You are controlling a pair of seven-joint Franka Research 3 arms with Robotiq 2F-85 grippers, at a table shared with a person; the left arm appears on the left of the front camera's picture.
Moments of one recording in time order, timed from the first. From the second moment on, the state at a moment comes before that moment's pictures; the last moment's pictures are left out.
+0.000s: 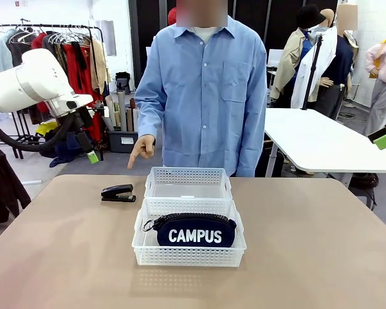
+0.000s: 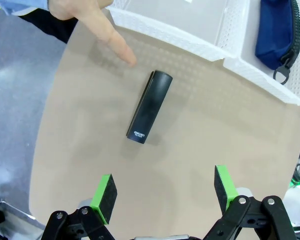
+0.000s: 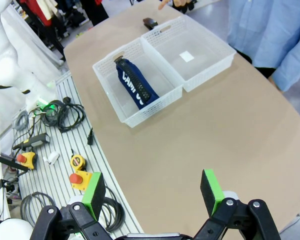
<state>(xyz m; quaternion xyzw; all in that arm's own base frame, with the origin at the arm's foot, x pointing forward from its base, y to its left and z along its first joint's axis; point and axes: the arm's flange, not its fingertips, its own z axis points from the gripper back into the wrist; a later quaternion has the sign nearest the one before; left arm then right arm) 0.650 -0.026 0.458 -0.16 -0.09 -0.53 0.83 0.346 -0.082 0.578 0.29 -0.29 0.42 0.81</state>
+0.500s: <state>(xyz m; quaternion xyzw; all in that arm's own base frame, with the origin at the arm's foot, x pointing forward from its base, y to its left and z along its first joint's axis) 0.653 -0.030 0.458 -0.15 -0.08 -0.55 0.81 0.346 -0.082 0.578 0.29 -0.29 0.42 0.81</state>
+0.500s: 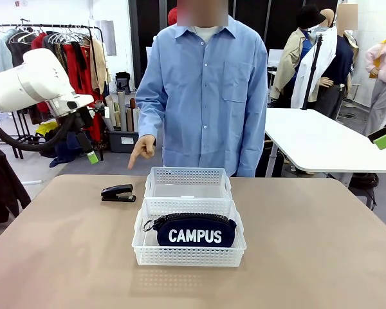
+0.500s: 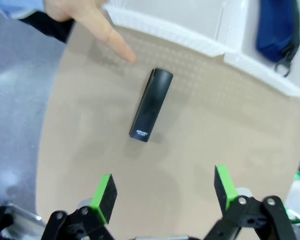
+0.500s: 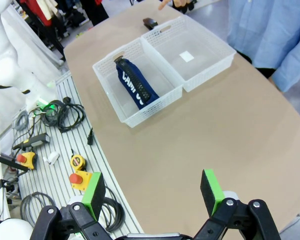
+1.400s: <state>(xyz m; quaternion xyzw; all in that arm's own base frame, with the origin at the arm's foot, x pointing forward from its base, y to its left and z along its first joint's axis) 0.683 -0.061 0.427 -0.09 -0.05 -0.73 0.68 0.346 -0.082 0.578 0.29 -0.29 0.42 0.81</state>
